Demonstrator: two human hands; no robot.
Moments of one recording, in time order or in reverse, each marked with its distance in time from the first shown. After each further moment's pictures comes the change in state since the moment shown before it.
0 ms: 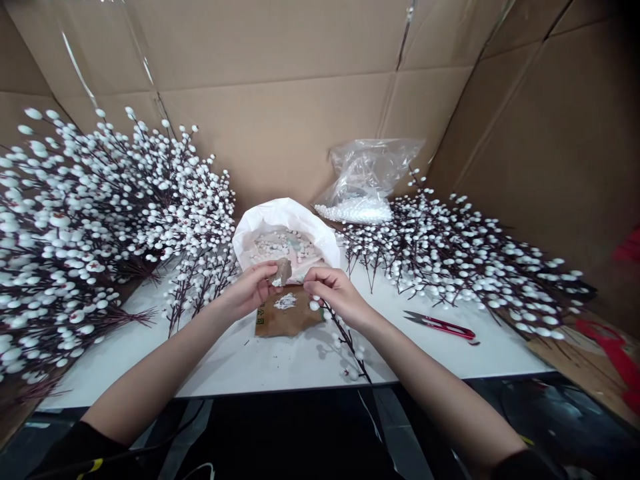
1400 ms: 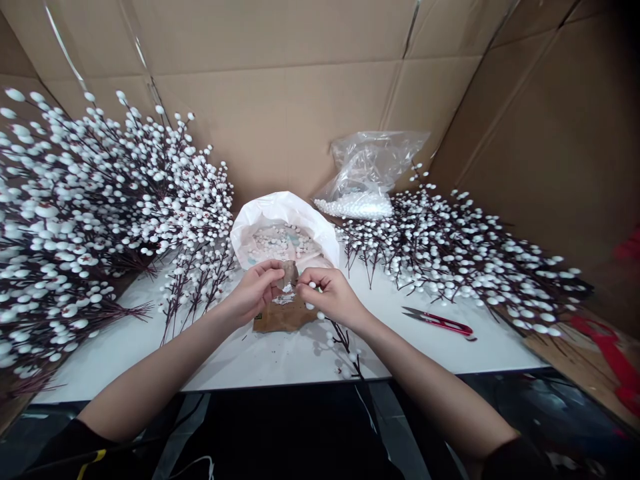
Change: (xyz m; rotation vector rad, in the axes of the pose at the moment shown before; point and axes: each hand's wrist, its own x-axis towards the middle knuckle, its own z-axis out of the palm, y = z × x) left_hand -0.013 -0.010 0.016 0.026 -0.016 0.064; right_hand -0.001 0.004 0.009 -0.323 0.050 -0.144
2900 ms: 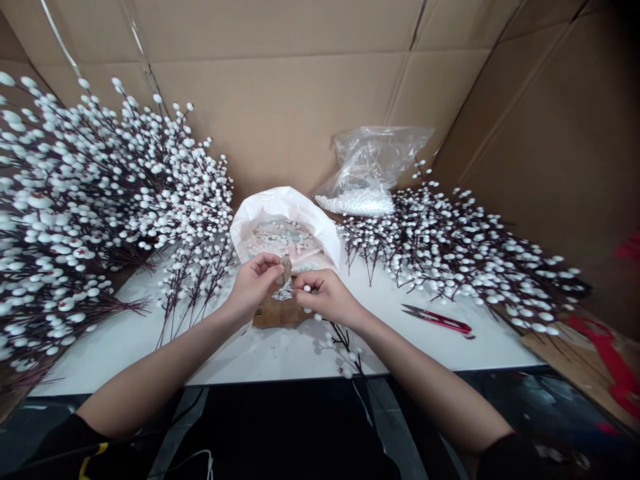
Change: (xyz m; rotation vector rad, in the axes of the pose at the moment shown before) left_hand -0.002 -0.002 0.006 0.260 0.251 0.190; right_hand 0.000 0.004 0.005 0.034 -0.150 -0.001
